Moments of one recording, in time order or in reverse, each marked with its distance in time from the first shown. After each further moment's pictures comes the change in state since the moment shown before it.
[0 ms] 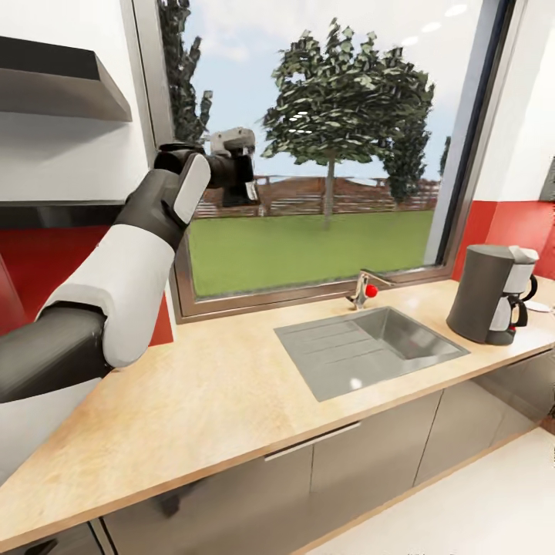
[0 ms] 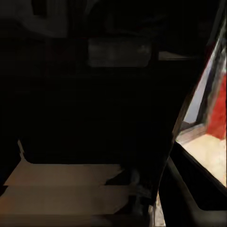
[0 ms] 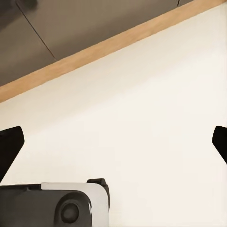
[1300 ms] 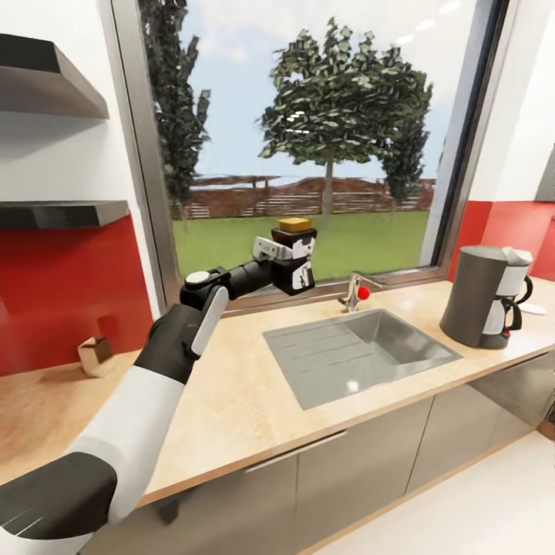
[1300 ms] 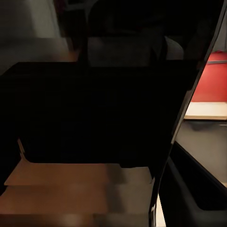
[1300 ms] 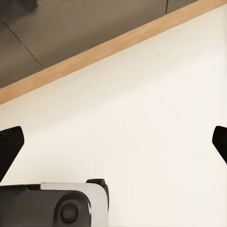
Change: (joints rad) left arm 0.607 0.032 -0.199 -0.474 -0.003 -0.245 -0.563; right arm 0.000 -0.002 -0.001 0.000 0.000 0.000 0.001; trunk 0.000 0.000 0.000
